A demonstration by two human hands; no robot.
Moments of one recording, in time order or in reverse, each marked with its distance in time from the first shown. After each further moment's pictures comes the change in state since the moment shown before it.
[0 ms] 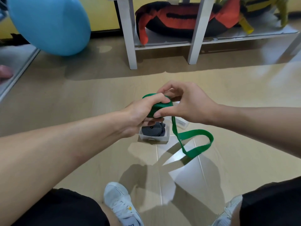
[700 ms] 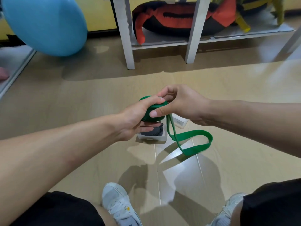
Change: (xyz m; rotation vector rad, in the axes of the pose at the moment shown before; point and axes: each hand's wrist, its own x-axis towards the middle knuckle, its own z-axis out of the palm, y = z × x) left_hand -0.002 -0.006 0.002 -0.055 -0.029 -0.082; right_hand 0.001 -0.003 0.000 0.348 -0.089 0.317
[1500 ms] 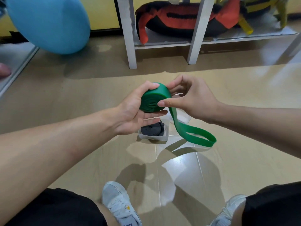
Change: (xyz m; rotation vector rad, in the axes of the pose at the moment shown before) left_hand 0.000 0.010 -0.013 -0.216 -0.055 0.053; right_hand 0.001 0.009 -0.007 -0.075 0.216 -0.264
